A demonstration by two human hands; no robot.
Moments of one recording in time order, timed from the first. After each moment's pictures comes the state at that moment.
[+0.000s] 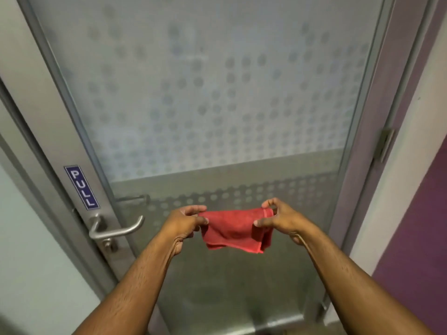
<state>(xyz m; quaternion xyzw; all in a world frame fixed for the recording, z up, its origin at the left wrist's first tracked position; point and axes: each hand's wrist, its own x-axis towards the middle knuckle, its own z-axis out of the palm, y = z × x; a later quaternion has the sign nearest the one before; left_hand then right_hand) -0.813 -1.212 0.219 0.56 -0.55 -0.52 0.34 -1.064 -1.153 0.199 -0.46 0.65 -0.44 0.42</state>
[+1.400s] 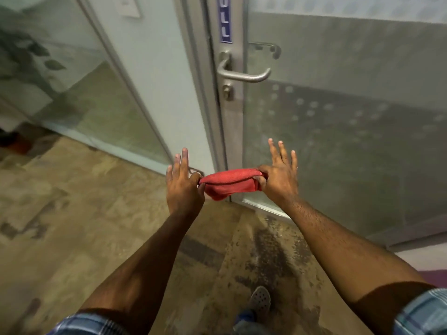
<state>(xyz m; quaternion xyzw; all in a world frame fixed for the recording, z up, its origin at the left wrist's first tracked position) -0.604 -1.012 0.020 0.77 -0.60 0.07 0.21 -0.836 -1.122 0.022 -0.84 0.51 -0.17 0.09</state>
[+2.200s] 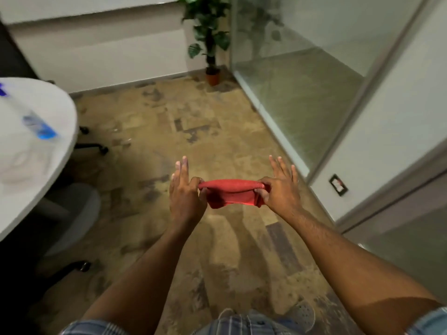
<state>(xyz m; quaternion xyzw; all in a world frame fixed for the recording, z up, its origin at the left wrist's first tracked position) -0.398 -0.540 0.004 0.94 -0.23 0.12 0.24 -0.488 -0.786 0.014 -0.98 0.13 -0.10 0.15</state>
